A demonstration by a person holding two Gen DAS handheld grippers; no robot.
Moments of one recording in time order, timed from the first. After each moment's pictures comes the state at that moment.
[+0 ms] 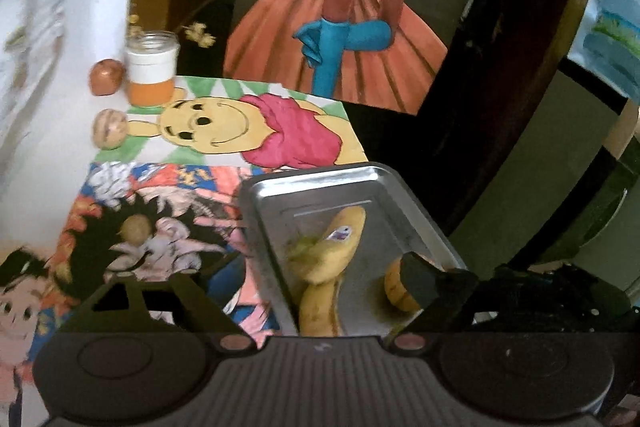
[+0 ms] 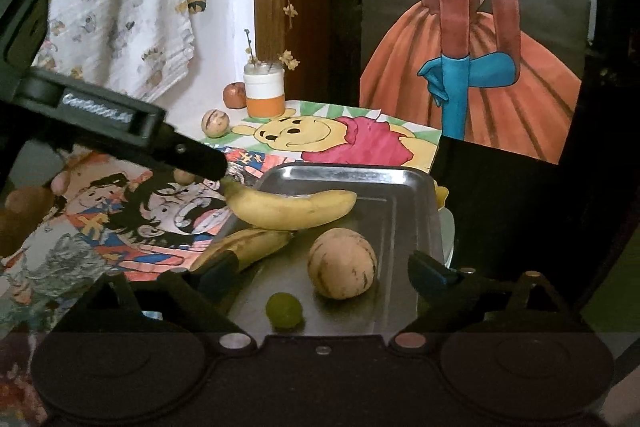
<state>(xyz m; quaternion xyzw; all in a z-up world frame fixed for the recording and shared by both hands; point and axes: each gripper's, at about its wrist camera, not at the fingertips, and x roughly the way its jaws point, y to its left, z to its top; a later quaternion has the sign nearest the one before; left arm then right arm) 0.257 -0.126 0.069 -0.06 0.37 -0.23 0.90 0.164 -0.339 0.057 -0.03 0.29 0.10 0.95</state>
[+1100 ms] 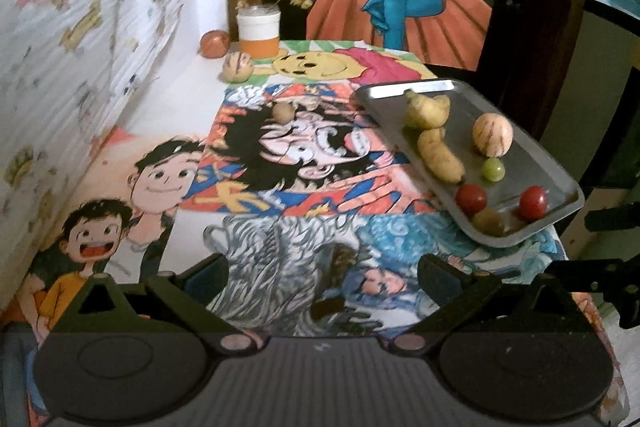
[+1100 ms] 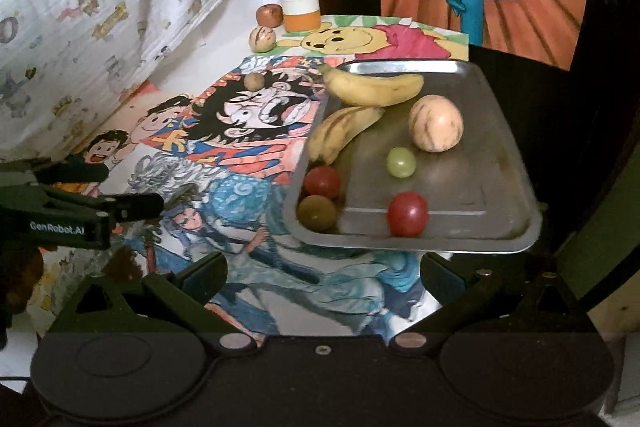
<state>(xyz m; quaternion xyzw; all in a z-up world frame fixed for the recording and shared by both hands) 0.127 -0.029 0.025 0.02 0.37 -0.14 0.92 0.093 -0.260 0.051 0.01 0.42 0.10 0.90</state>
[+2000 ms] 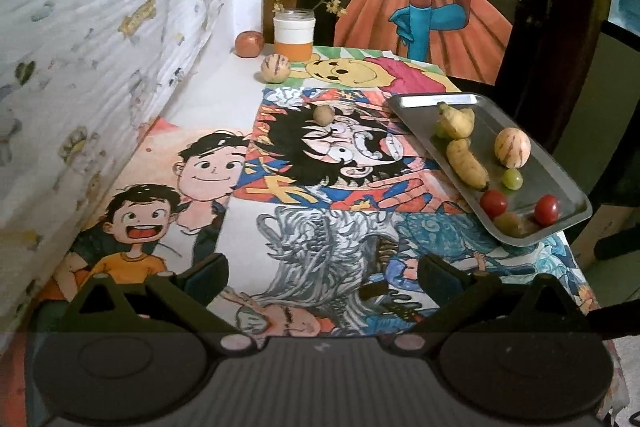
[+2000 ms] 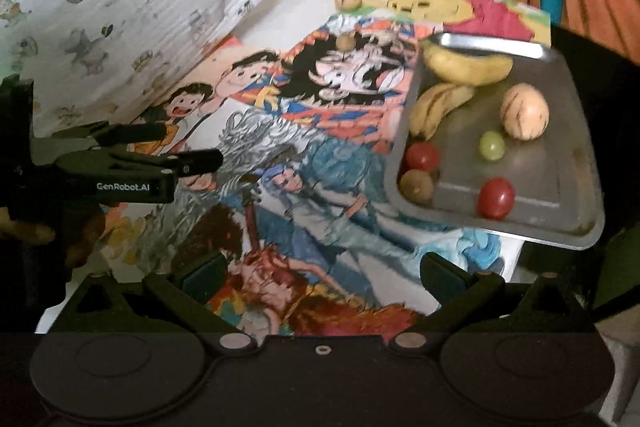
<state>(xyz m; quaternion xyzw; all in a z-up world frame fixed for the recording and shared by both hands) 0.114 0.009 0.039 0.01 0.37 -0.11 0.92 0.097 -0.235 0.084 0.01 0.50 0.20 0.84</state>
